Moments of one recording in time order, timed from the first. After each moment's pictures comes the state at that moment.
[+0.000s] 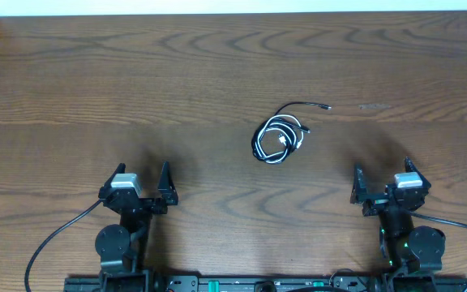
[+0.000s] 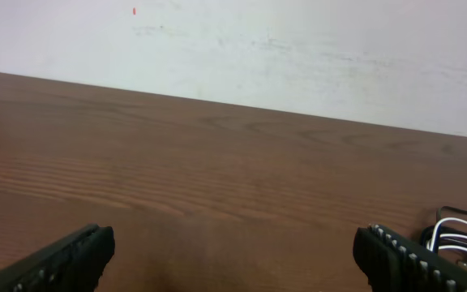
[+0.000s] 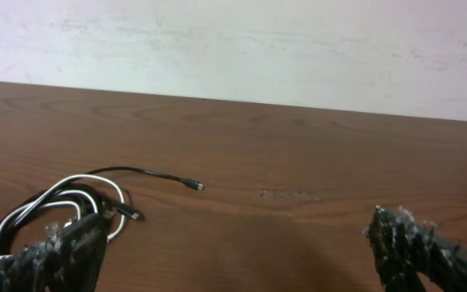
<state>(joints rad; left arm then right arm) 0.06 0.02 0.02 -0.10 0.12 -0.15 0.04 0.01 0.01 -0.07 -0.06 -0.04</state>
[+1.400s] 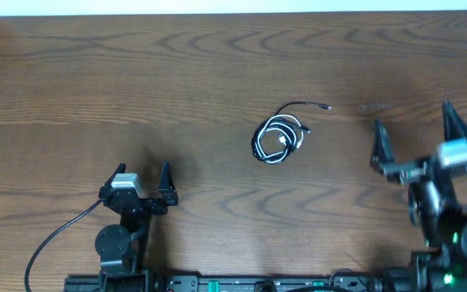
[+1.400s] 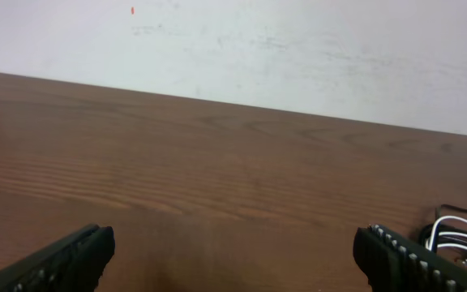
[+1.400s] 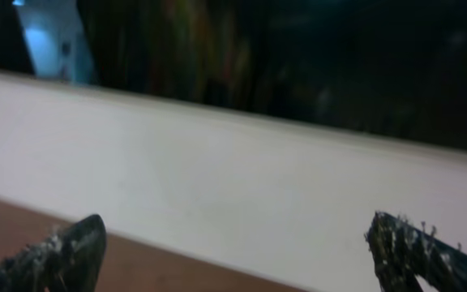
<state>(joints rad) 0.06 0.02 0.02 -0.10 0.13 -0.15 0.04 0.53 0.55 0.23 -0.23 -0.06</state>
